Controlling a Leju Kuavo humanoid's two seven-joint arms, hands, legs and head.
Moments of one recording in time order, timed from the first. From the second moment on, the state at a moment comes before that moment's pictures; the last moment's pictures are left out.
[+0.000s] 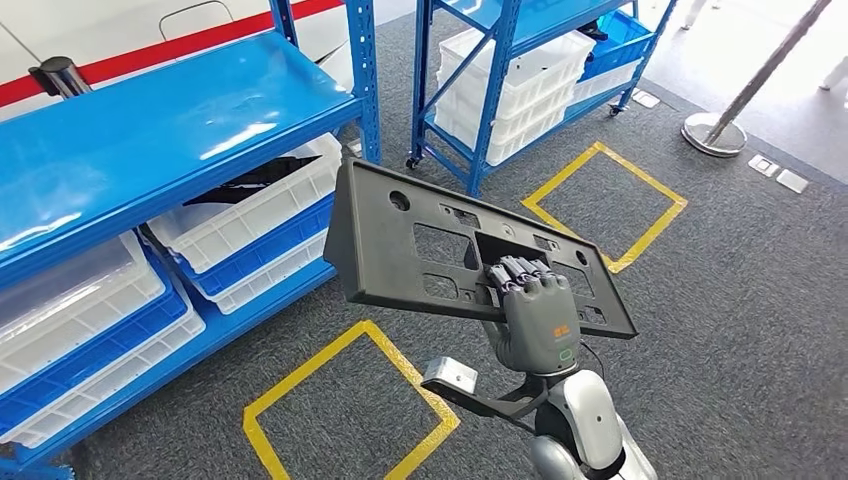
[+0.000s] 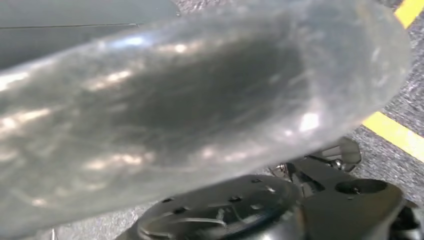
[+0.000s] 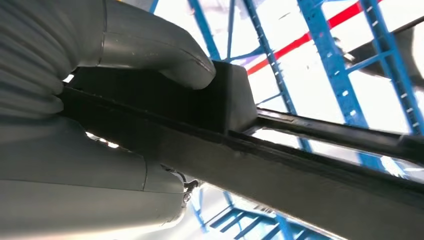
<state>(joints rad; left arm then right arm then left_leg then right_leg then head) 0.17 -0.31 0.74 -0.68 -1.06 0.02 0.04 -0.02 -0.12 0.48 -1.80 1.20 -0.43 0.14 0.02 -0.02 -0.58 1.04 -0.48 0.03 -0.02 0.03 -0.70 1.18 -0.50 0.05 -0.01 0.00</state>
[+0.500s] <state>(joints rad) 0.16 -0.31 0.76 -0.67 -1.06 0.02 0.04 -0.02 -0.12 0.49 -1.80 1.20 -0.43 0.14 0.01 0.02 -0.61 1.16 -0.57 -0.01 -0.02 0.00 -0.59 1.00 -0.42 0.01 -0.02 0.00</state>
